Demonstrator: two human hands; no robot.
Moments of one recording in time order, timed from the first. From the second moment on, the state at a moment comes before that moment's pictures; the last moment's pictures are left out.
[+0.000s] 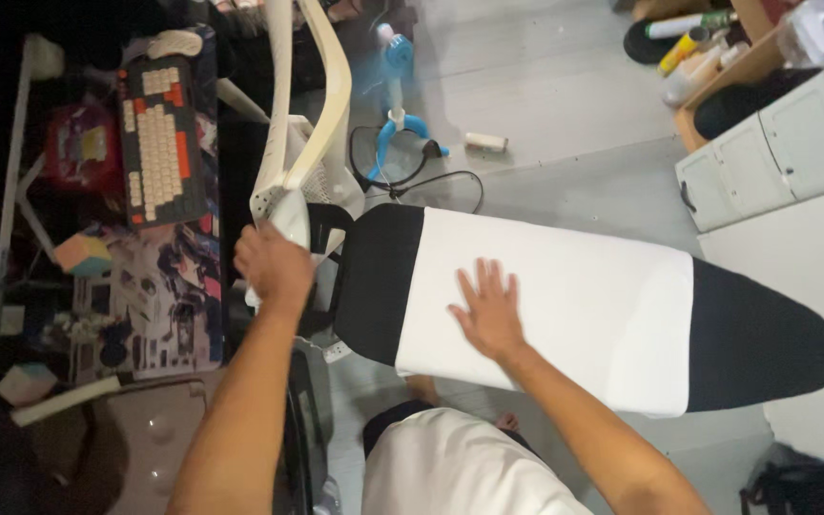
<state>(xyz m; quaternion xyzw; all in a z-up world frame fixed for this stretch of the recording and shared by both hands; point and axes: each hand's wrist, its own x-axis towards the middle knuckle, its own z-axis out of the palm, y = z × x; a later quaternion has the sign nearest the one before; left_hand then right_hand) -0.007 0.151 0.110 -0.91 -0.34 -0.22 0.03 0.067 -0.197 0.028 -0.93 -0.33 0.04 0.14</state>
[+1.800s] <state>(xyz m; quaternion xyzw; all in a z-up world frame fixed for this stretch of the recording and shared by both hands) 0.163 -0.036 0.095 -0.85 -0.41 0.02 -0.32 0.118 -0.427 0.027 -0.99 -0.13 0.01 0.02</state>
